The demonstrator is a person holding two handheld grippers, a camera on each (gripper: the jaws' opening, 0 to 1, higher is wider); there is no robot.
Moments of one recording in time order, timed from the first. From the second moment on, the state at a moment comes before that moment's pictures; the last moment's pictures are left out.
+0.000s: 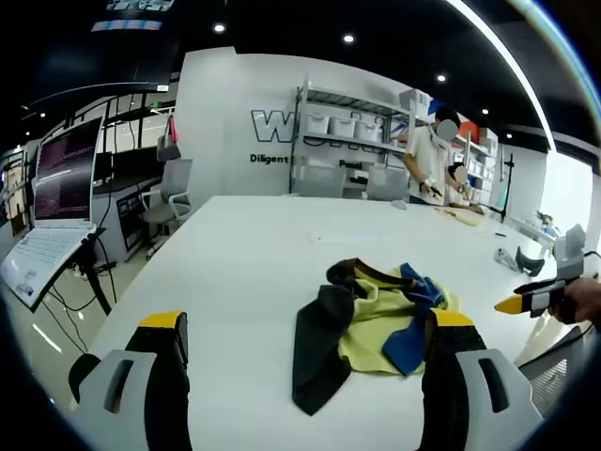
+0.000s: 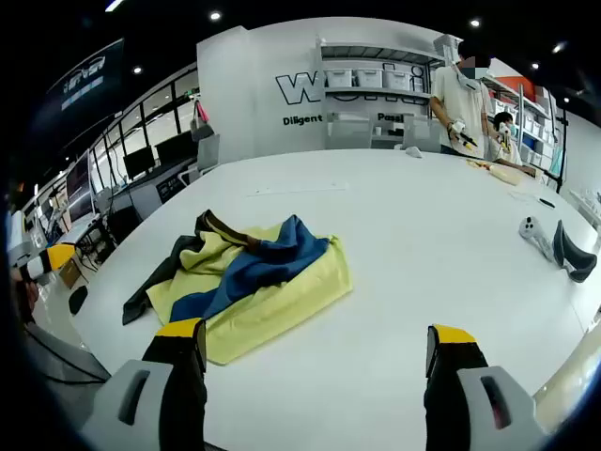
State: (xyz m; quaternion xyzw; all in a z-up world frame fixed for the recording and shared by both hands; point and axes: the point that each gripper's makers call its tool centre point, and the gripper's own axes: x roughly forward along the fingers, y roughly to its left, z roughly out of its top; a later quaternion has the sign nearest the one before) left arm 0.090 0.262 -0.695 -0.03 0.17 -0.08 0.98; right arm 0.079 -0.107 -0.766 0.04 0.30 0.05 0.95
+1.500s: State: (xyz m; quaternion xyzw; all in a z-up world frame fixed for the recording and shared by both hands) left arm 0.093 0.263 -0.693 -0.03 0.18 -0.10 0.98; right arm 0.092 -0.111 -0.742 0.03 0.28 0.06 0.96
